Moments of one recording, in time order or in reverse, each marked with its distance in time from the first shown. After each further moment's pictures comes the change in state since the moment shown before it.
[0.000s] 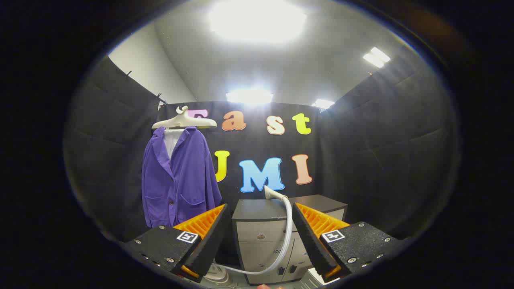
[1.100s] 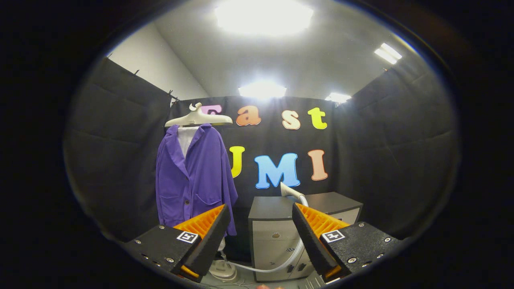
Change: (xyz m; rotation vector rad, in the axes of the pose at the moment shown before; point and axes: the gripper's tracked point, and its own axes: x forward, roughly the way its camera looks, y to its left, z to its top) arm 0.023 0.019 0.015 -0.001 0.066 0.089
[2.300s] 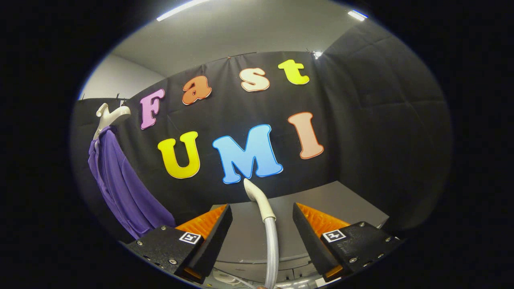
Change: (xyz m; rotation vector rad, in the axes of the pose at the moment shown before) arm 0.342 -0.189 -0.049 0.284 0.276 -0.006
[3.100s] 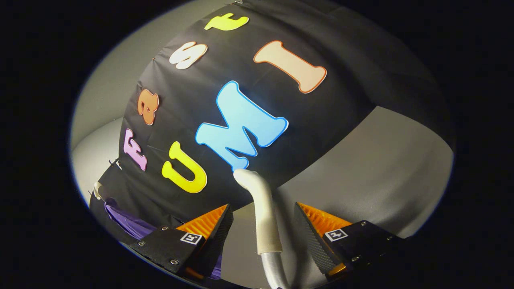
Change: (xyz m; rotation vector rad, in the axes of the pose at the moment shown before) arm 0.158 -0.047 -0.050 0.511 0.321 0.218
